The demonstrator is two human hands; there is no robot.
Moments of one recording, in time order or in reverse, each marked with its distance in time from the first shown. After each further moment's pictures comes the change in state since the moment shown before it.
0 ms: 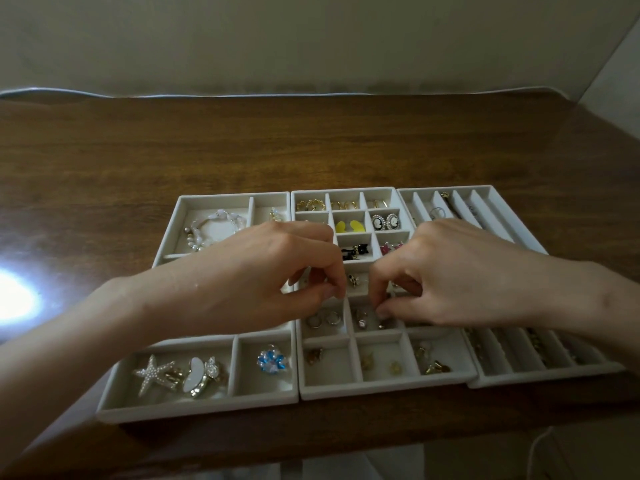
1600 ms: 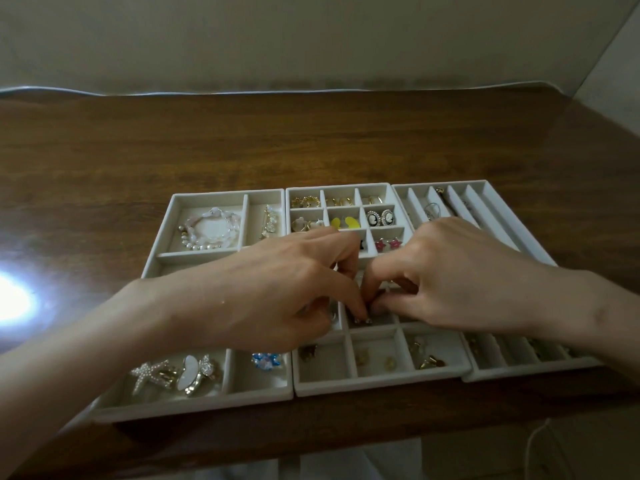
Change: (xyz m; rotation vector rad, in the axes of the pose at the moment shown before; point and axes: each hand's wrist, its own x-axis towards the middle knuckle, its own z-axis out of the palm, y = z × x) left_hand 0.007 0.012 0.007 0.107 -0.144 0.077; right_hand -0.002 0.005 0.013 -0.031 0.146 -0.037
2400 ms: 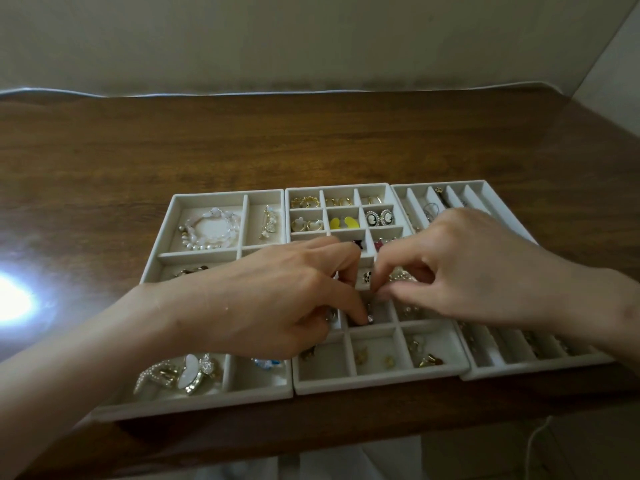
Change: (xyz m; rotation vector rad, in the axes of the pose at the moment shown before) left_hand 0.000 0.001 0.004 0.021 -0.045 0.001; right_hand -0.007 0.003 -0.008 0.053 0.024 0.069
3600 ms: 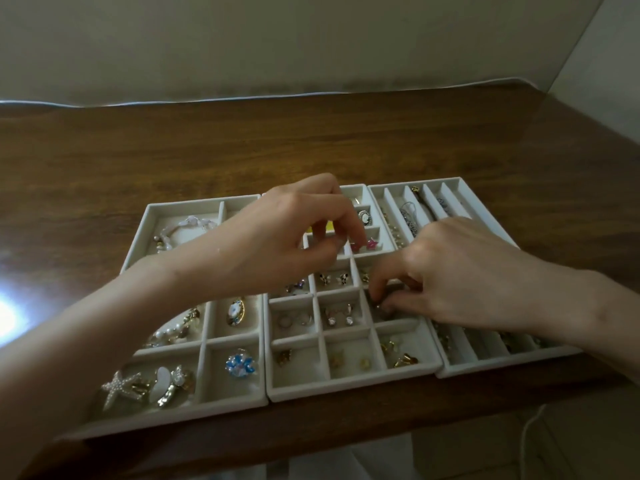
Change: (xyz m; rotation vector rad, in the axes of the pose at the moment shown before) left_hand 0.033 -0.008 -0.014 -0.229 0.304 -0.110; right_hand -0.014 0.006 -0.004 -0.072 -0.105 0.067
